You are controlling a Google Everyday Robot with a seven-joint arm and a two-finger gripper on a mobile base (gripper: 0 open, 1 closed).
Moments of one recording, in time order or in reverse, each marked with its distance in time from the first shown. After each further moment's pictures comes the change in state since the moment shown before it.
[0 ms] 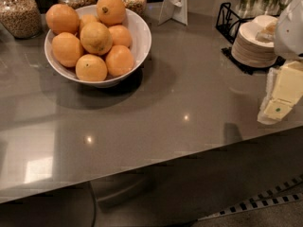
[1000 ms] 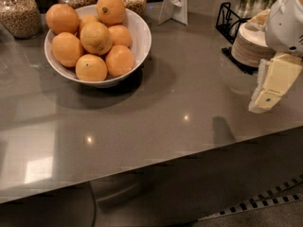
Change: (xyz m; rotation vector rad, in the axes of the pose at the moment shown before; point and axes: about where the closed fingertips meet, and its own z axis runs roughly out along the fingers) arm -0.020 -0.021 0.002 0.059 -0.069 -0.086
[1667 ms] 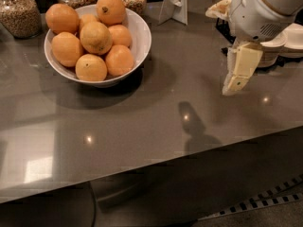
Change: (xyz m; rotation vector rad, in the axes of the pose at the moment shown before) arm -0.053 -0.036 0.027 0.026 -0.110 -0.242
